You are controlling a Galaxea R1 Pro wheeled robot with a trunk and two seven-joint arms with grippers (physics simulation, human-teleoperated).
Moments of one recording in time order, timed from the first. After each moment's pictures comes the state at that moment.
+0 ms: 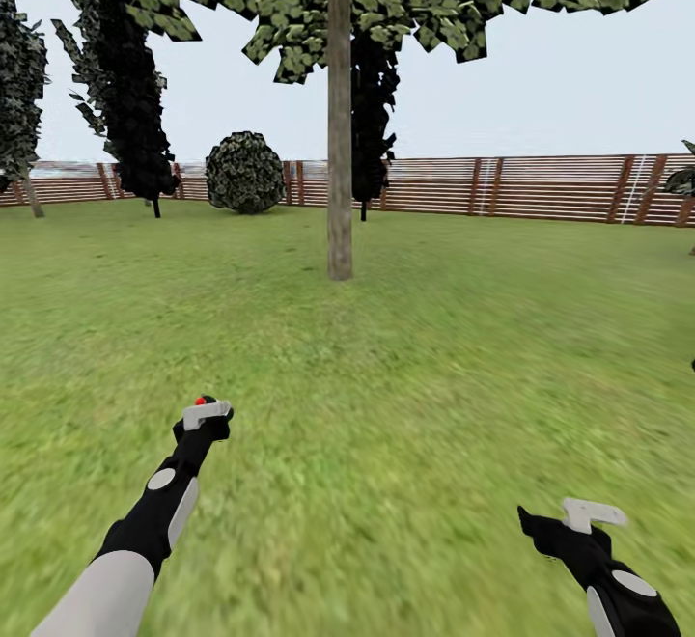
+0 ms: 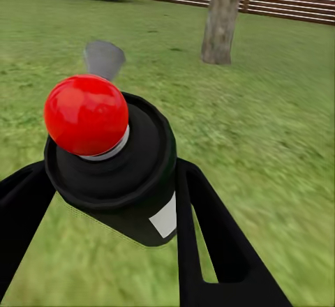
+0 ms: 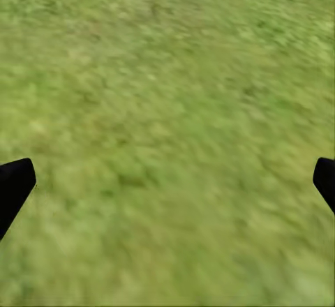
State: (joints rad) left arm -0.63 0.02 0.27 -0.65 -0.06 -0.23 -0.11; right arm -0.07 -0.08 -0.26 -1.43 -0.04 0.48 0.02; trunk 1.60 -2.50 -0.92
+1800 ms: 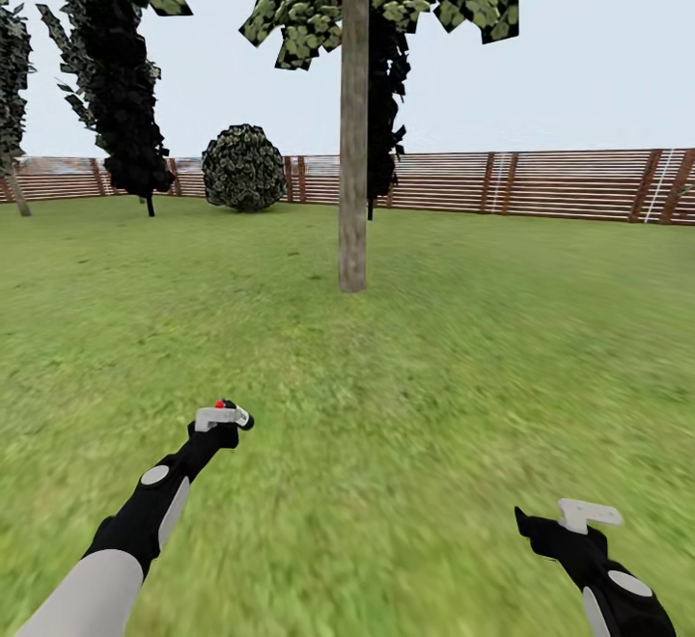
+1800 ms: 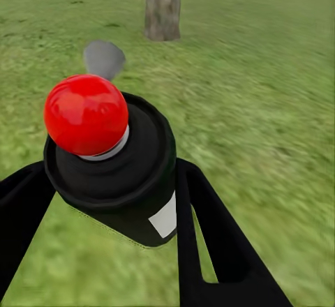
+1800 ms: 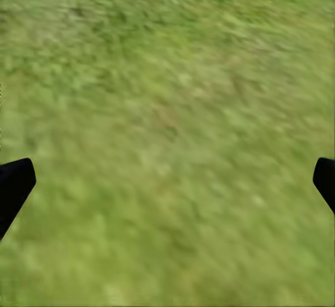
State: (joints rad) left arm -0.63 0.06 0.22 -0.65 -0.08 -0.13 -0.35; right arm -0.07 -0.07 -0.25 -1.42 -0.03 0.48 0.02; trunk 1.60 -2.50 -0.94
